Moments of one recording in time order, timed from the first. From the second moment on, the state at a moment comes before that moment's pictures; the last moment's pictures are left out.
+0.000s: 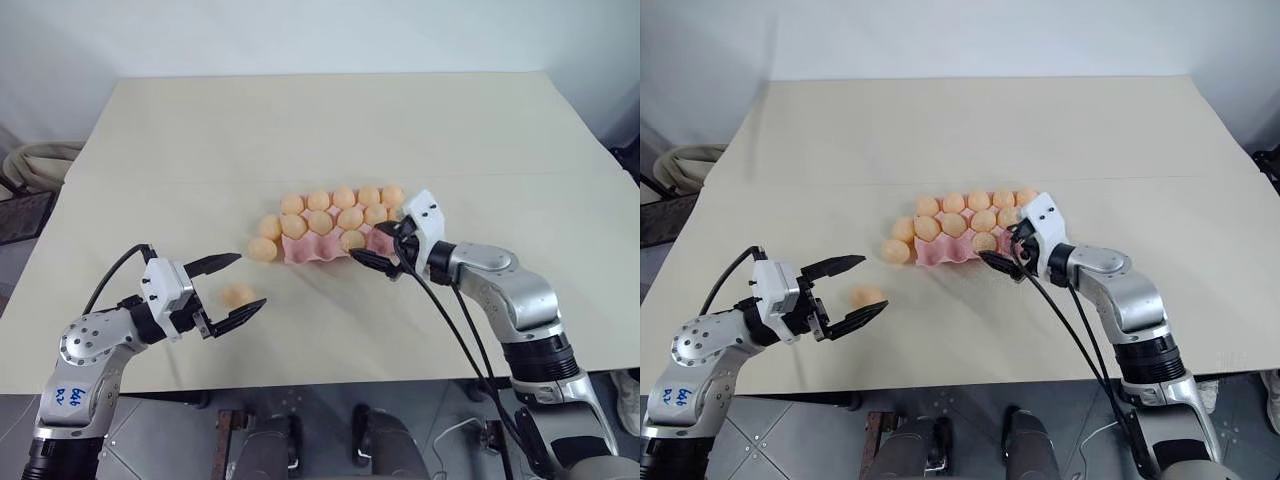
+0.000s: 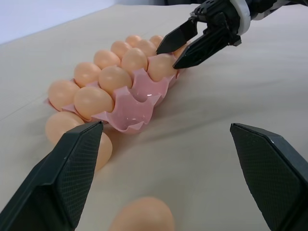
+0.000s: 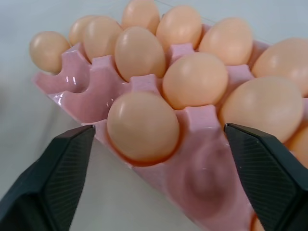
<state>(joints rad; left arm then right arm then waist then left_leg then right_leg) -0.03 0.63 0.20 -0.28 -0.47 0.11 -0.87 -0.58 -0.48 0.08 -0.07 0.36 0.70 0.65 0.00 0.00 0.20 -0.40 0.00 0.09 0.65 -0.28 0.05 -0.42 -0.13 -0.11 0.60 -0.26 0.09</state>
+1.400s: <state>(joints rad) -0.03 0.63 0.20 -0.30 -0.47 0.14 -0.84 -0.62 -0.36 0.10 -0.07 0.28 0.70 0.58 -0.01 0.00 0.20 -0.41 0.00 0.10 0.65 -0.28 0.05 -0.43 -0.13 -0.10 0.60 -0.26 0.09</state>
